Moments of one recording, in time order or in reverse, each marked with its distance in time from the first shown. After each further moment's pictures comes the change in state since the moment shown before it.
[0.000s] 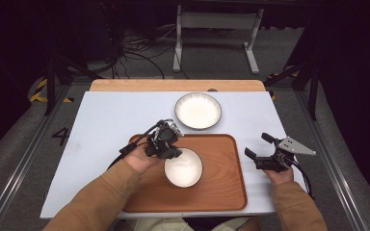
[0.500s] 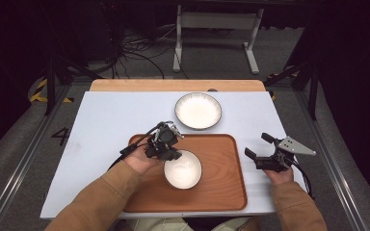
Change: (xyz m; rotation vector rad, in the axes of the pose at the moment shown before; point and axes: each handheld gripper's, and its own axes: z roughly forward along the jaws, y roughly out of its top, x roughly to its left) left arm 0.004 -0.004 0.007 0.012 -0.024 0.002; right arm 0.000 0.000 0.000 0.001 0.001 0.001
